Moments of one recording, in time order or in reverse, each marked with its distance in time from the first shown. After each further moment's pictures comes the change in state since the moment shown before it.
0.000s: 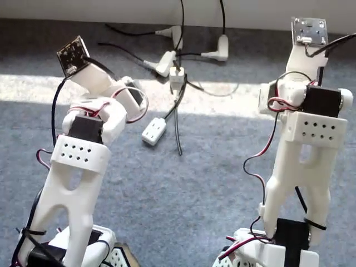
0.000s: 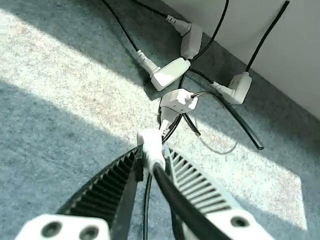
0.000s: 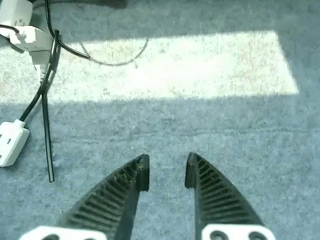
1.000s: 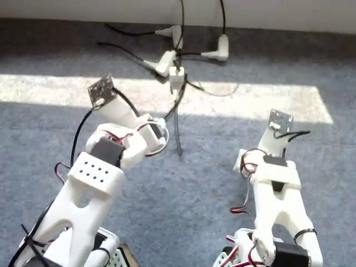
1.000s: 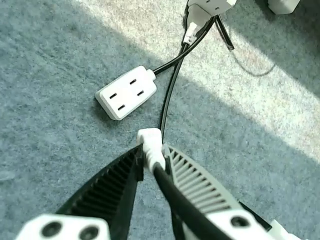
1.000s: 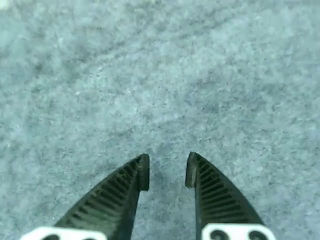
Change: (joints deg) left arm 10.2 -6.5 15.2 4.7 10.1; right arm 0.2 -12.7 73.9 -55.5 -13.8
